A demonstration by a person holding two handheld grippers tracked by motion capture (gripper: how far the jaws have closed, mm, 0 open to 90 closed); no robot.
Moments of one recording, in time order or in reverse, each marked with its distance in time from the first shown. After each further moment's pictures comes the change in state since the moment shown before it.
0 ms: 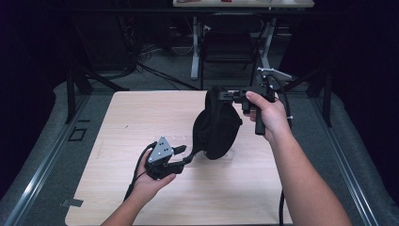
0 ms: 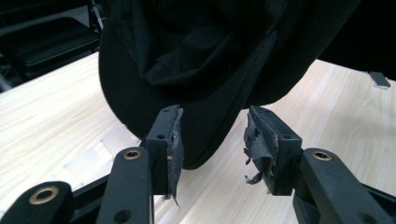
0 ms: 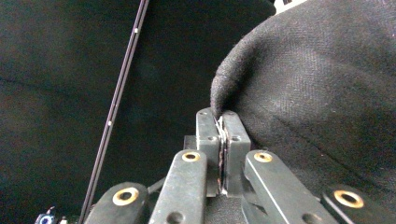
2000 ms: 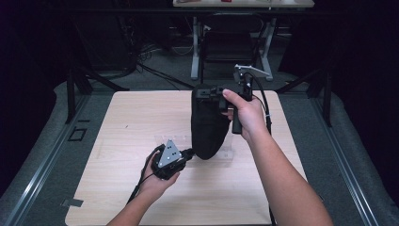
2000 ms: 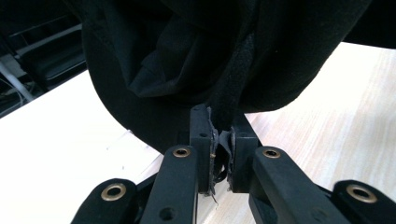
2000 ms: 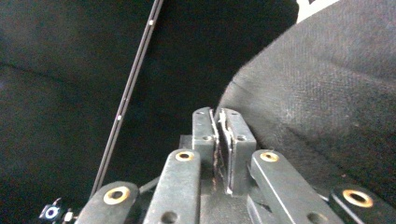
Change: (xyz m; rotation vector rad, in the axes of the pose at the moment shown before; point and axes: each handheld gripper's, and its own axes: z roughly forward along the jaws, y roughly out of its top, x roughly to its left) left arm -0.007 -0.008 0.015 0.007 0.054 0.108; right arm 0.024 -0.008 0.051 0.015 0.059 -0.040
